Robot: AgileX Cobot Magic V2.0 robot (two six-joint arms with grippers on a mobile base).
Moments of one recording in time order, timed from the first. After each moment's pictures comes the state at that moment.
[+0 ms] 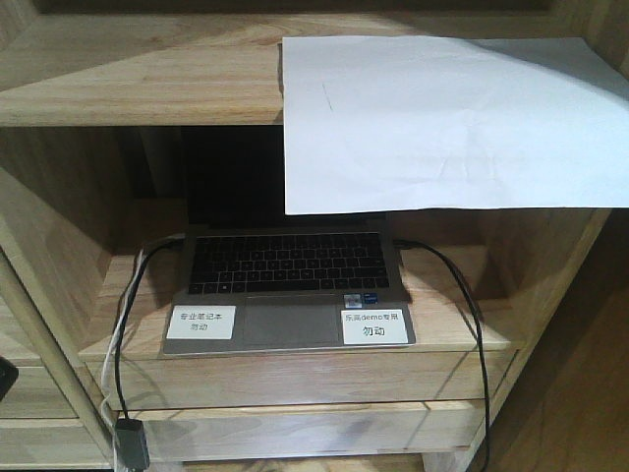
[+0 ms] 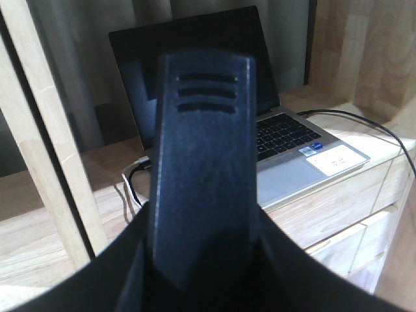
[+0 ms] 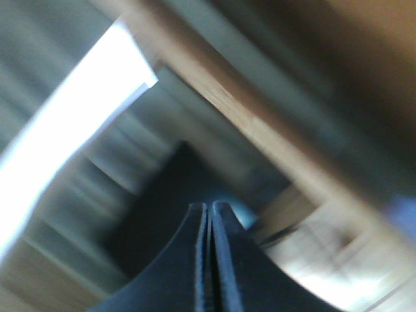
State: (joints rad) left arm -0.40 0.04 -0.39 -0.03 0.67 0.09; right arm 0.02 -0.01 0.03 -0.17 -0.01 1.07
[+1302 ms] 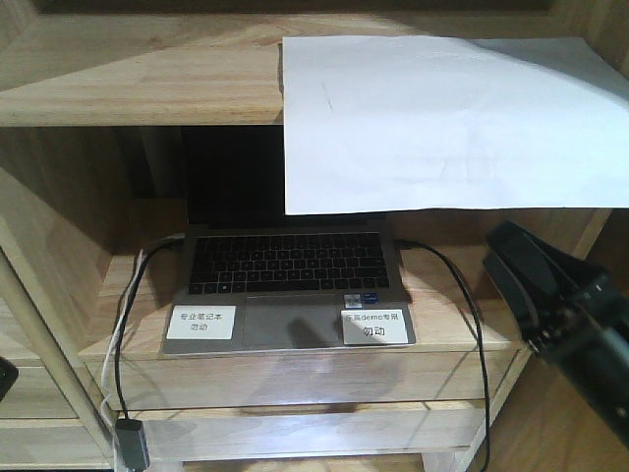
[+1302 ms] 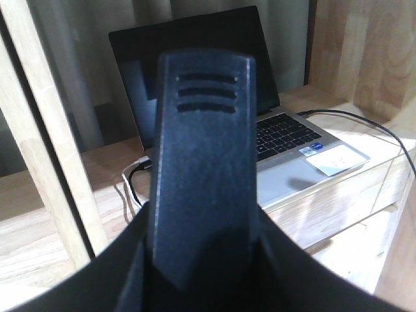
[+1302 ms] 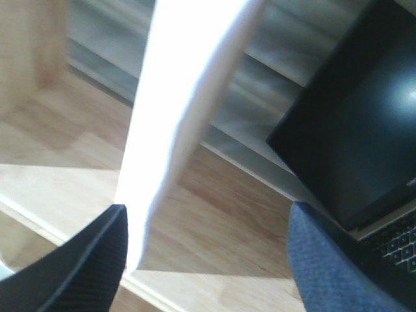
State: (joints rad) left arm -0.40 0.04 -0.39 -0.03 0.67 0.09; right arm 0.23 1.11 -0.15 -0.34 -1.14 1.30
